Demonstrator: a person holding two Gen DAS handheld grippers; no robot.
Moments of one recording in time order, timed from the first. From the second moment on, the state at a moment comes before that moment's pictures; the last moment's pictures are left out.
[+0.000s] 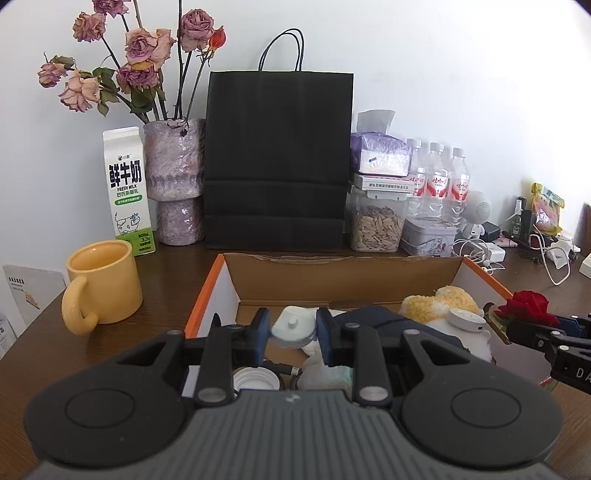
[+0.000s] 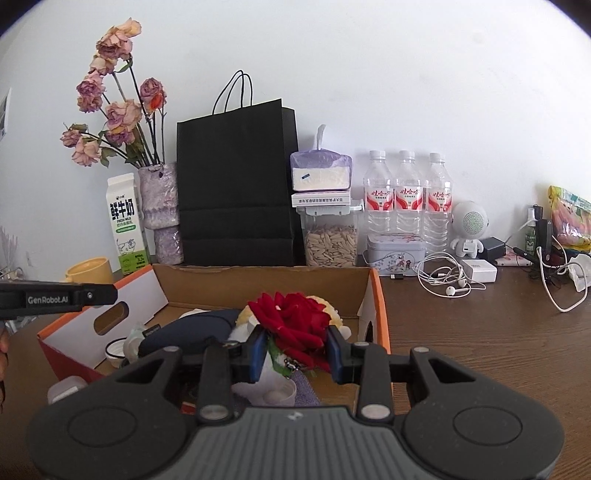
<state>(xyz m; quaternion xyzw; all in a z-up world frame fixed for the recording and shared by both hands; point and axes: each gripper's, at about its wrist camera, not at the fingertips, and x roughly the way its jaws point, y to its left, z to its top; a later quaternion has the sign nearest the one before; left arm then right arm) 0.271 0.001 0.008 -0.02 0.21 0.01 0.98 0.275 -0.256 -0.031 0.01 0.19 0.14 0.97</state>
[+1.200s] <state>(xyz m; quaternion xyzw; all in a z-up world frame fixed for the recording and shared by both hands) 0.233 -0.012 0.004 -0.02 0.20 0.02 0.98 0.241 -0.251 -0.028 0.00 0.15 0.15 0.98</state>
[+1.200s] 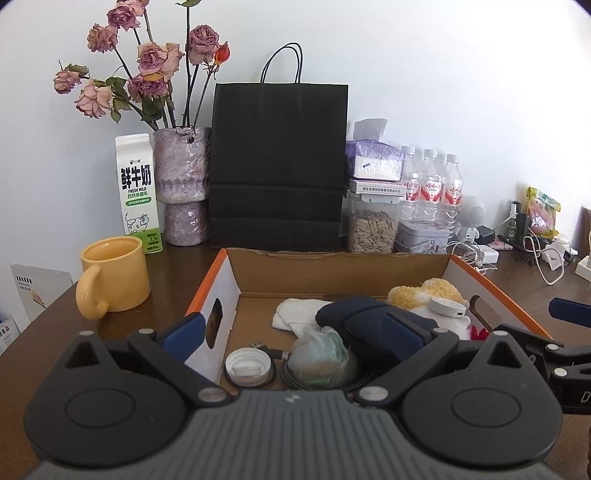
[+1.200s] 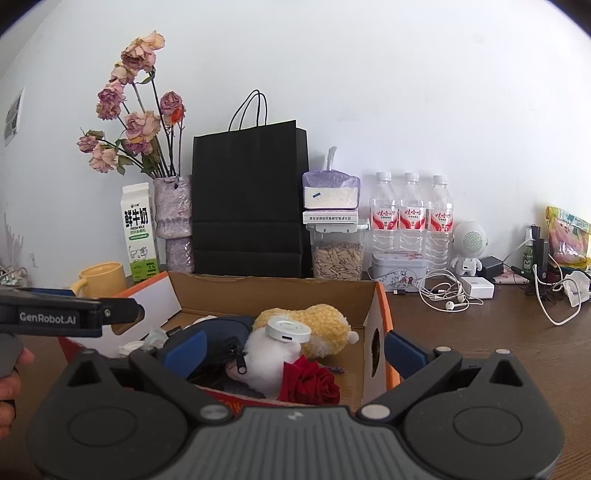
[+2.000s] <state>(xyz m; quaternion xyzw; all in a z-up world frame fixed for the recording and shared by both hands) 0.170 -0.007 -0.014 -0.02 0.26 -0.01 0.97 0.185 -0.240 -0.055 -0.04 0.25 0.21 0.94</state>
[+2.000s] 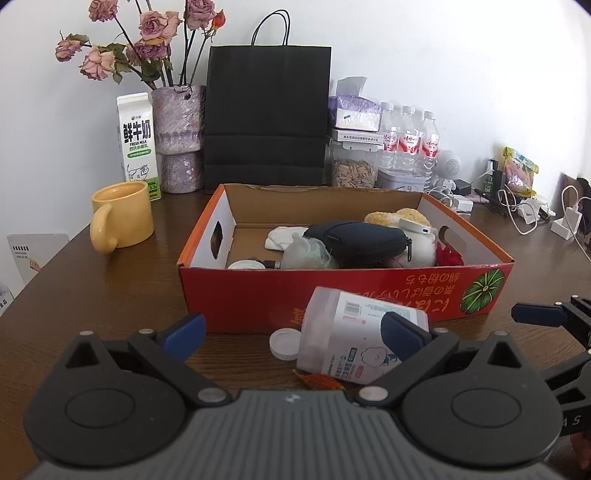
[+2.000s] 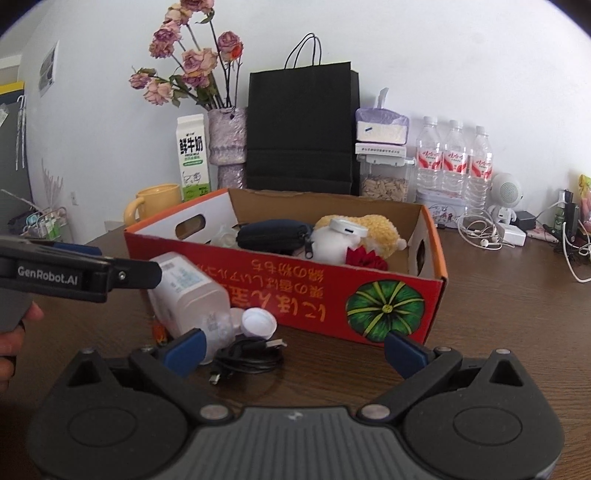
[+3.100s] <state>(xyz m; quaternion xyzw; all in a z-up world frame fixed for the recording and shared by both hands) 0.154 0.006 -0.014 -0.02 0.27 0.00 0.96 0.206 -0.205 -0.072 -0.09 0.31 0.31 0.89</state>
